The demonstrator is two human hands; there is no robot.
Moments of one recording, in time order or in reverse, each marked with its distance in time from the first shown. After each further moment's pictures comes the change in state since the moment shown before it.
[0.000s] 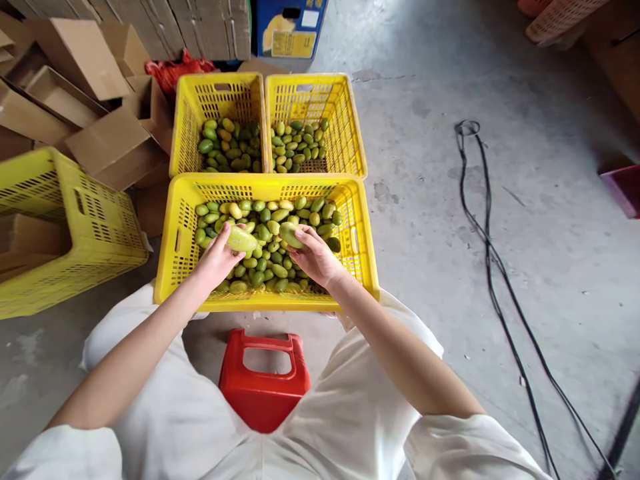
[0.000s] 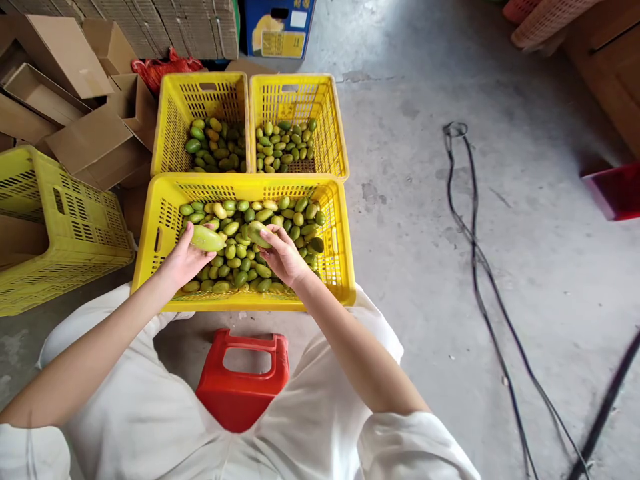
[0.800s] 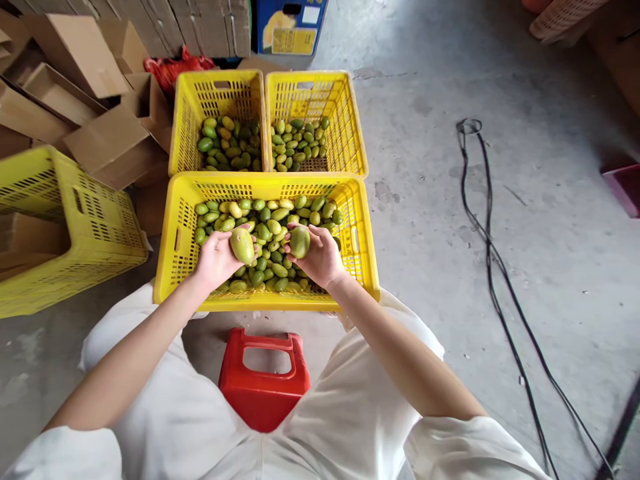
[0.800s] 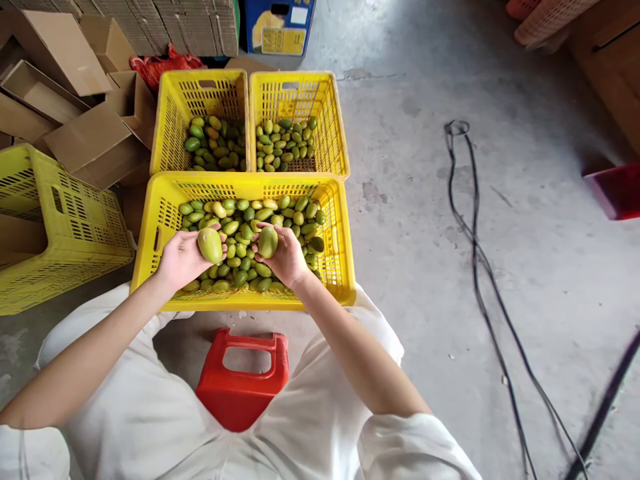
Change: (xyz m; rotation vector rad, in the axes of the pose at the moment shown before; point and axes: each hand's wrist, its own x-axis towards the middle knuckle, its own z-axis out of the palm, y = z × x) left_hand -0.010 0.013 0.008 0.019 -0.148 -0.167; right_hand -0.001 -0.003 -0.004 0.069 -0.112 0.036
